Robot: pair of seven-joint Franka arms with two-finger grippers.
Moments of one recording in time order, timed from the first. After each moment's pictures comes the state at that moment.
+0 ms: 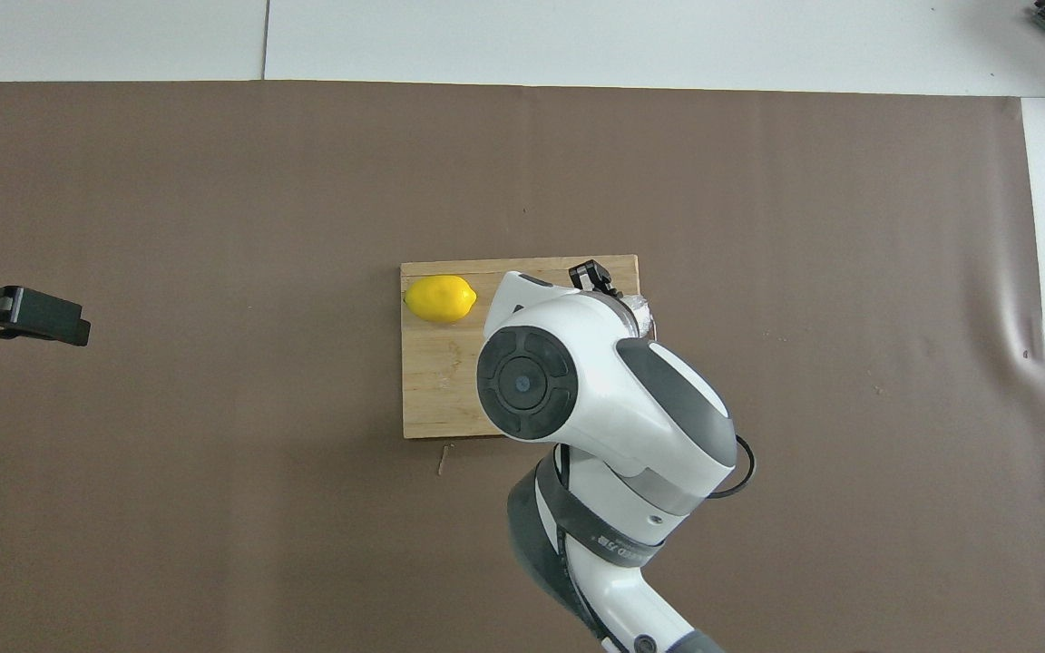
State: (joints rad) left arm 0.08 -0.07 -0.12 -1.65 -0.04 1.53 0.07; right arm 0.54 0.23 0.07 -1.76 -0.47 1.96 -1.07
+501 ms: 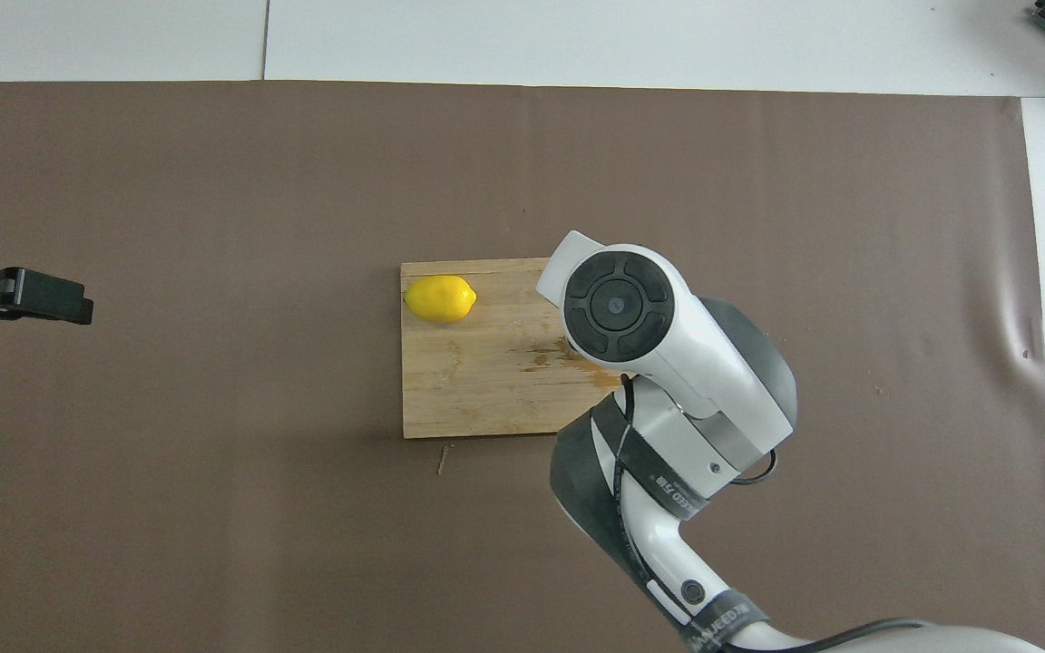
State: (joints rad) left arm 0.08 -0.07 -0.13 -1.65 -0.05 1.59 0.04; right arm 0.45 0.23 0.07 -1.76 -0.34 1.95 -1.07
